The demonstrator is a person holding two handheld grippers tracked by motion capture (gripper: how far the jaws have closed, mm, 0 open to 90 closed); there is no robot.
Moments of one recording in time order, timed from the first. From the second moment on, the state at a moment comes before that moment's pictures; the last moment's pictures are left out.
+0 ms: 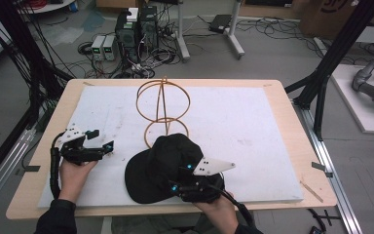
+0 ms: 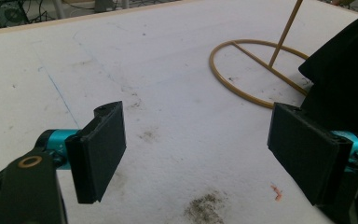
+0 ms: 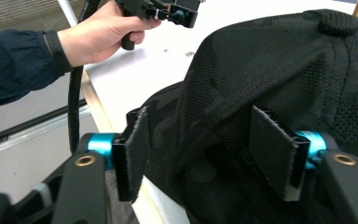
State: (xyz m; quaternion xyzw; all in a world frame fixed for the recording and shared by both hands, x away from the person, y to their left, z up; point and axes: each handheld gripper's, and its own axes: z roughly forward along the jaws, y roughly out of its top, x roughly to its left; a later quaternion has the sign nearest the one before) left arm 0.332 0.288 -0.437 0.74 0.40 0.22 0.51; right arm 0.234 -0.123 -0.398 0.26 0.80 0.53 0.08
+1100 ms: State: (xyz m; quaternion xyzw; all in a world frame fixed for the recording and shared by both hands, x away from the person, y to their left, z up) left arm 0.334 0.284 -0.439 0.74 0.40 0.21 0.50; right arm 0.252 -0.122 -0.403 0.29 0.79 0.54 0.02
